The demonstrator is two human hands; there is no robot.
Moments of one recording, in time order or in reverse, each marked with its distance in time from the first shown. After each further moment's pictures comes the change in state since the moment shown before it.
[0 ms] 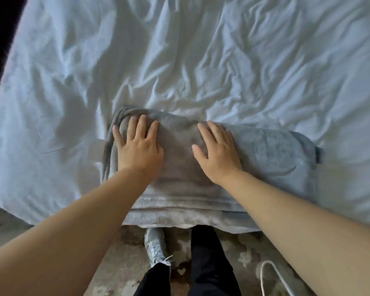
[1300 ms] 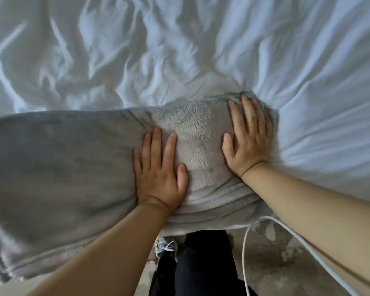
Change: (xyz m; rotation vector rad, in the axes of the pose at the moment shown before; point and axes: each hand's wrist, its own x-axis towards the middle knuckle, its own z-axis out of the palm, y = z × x) left_hand -0.033 0.175 0.118 -0.005 0.029 0.201; right_hand -0.041 0.212 0.042 -0.082 0.402 0.161
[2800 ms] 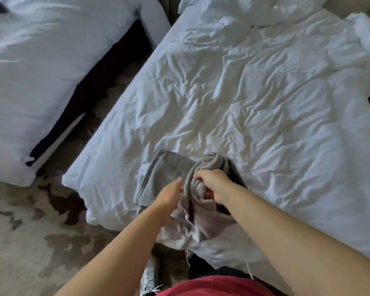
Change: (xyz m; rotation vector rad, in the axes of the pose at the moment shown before) left_hand -0.101 -0.065 -0.257 -1.443 -0.199 -0.816; right_hand 0.035 -0.266 -0.236 1.001 -0.975 0.720
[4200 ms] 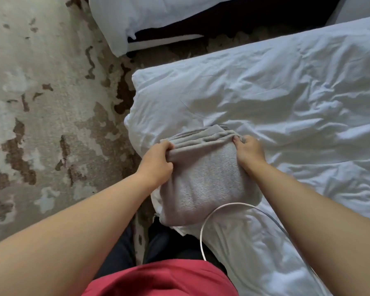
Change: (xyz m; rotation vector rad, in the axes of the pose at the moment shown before) left_hand 0.041 -0.070 -0.045 0.139 0.761 0.065; right_hand 0.175 -0.066 0.064 -1.271 -0.117 -0.700
